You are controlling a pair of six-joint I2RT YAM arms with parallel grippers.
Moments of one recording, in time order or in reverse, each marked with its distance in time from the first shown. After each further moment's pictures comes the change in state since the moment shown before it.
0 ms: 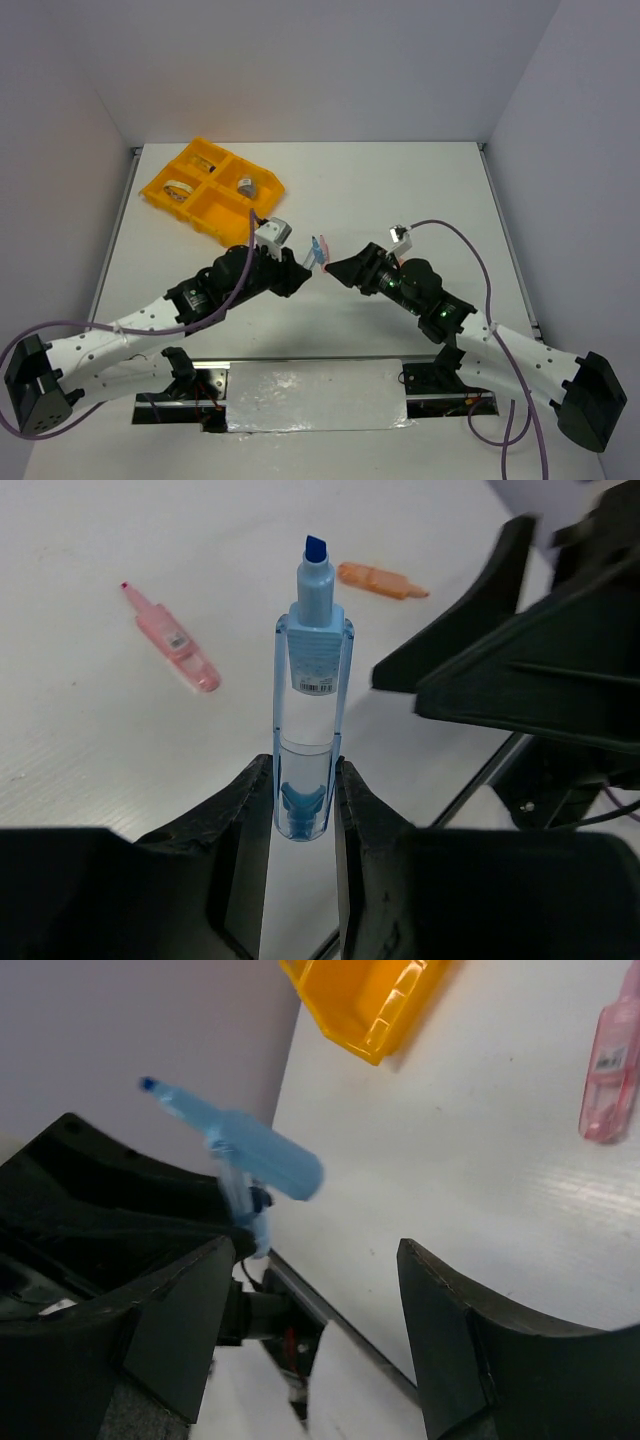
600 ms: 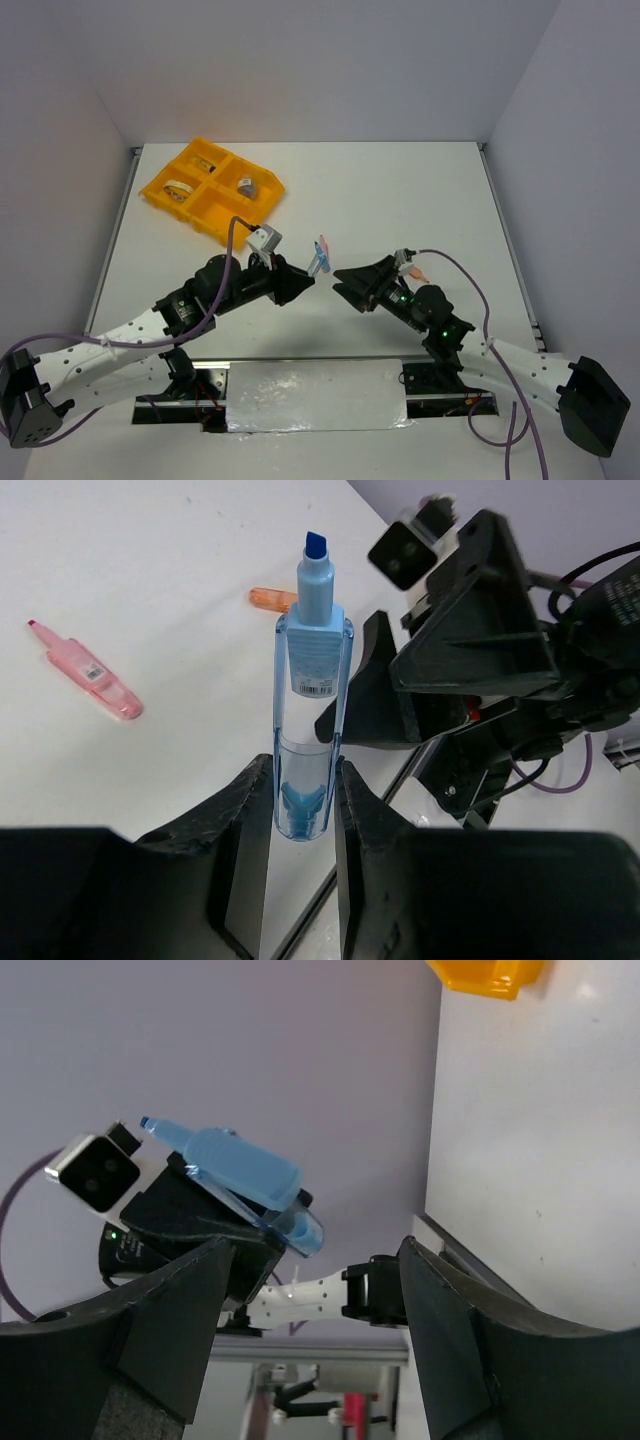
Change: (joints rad) left arm -0.002 -0.135 -0.091 0.138 0.153 -0.040; right arm 0.035 -0.081 -0.260 0.392 -0.031 0.494
